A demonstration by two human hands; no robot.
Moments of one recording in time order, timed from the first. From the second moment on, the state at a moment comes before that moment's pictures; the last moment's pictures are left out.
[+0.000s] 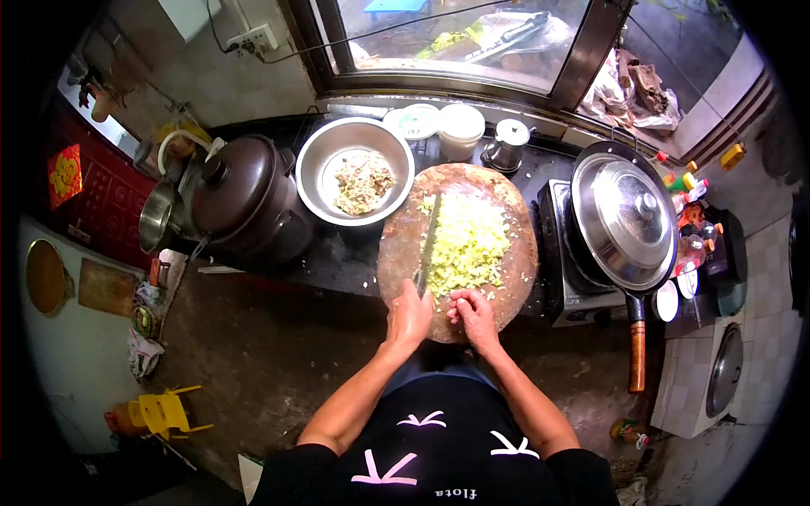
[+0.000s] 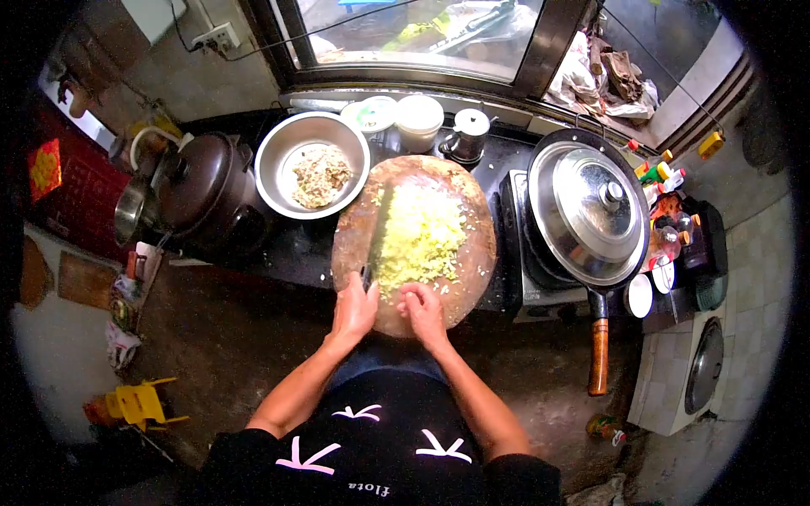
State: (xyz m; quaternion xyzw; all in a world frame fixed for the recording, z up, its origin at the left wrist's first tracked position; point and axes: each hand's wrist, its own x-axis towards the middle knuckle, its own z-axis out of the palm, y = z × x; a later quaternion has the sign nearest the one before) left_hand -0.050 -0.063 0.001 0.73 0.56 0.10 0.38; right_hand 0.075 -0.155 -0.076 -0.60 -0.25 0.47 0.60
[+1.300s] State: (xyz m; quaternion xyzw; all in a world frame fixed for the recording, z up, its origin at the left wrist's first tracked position) left_hand -0.065 -0.017 -0.123 0.64 0.45 0.49 0.39; right_hand 0.077 -0.154 -0.008 -0.79 -0.44 0.19 0.38
